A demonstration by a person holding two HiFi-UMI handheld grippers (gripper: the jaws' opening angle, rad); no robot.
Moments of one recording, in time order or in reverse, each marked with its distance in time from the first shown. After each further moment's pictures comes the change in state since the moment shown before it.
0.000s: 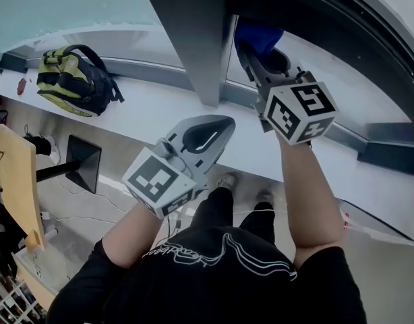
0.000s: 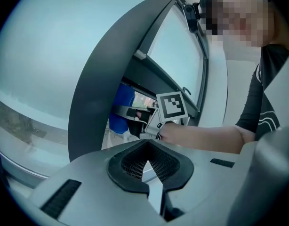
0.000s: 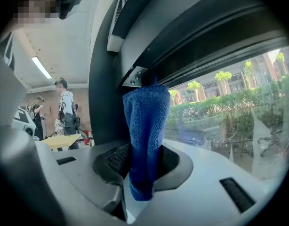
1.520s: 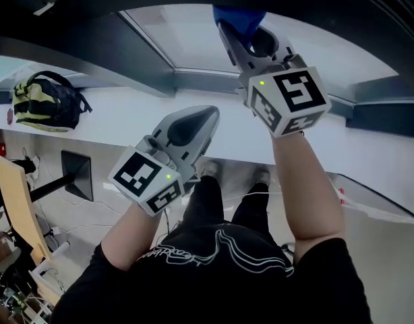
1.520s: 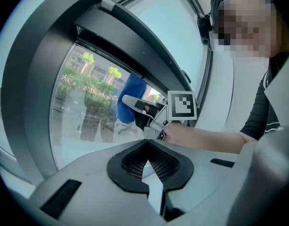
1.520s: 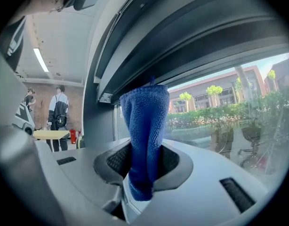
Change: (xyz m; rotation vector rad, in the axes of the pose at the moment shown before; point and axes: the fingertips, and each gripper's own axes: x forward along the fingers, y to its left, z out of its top) left arm 0.131 -0.090 -0.033 -0.093 0.050 -0.039; right arm -0.127 -0.124 -0.011 -0.073 -0.078 -0.130
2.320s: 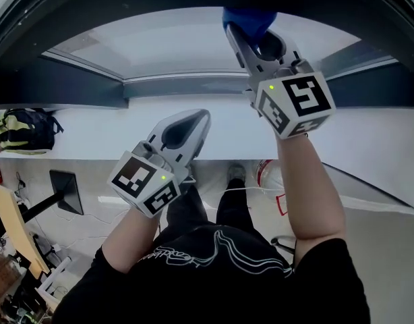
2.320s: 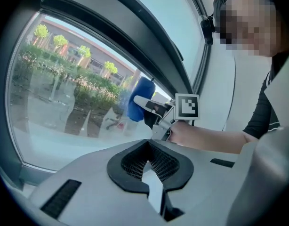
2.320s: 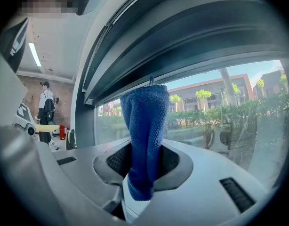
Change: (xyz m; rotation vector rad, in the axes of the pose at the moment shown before) left arm 0.138 -0.124 -0.034 -0.030 0.035 -0.070; right arm -0.166 -0.167 -0.013 -0.022 0.009 -0.140
